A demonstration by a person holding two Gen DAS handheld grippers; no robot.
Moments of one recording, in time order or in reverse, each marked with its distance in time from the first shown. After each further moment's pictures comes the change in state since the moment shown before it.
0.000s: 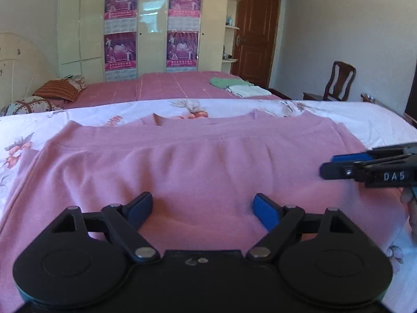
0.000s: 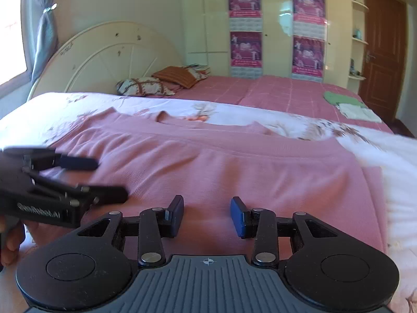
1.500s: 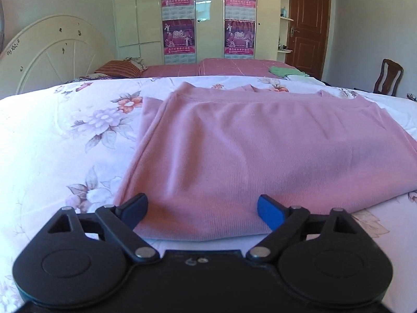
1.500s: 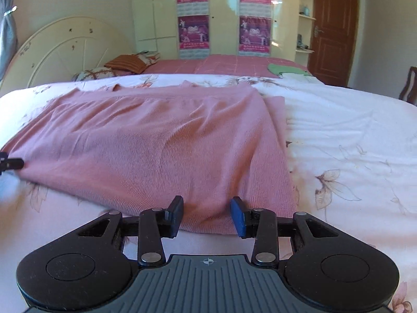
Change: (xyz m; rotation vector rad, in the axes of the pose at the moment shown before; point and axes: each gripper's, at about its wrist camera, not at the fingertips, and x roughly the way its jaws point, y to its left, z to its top) left arm -0.089 0.058 -0.051 -0.060 0.074 0.239; right arm -0.092 -0.009 -0.060 0.082 0.064 -0.220
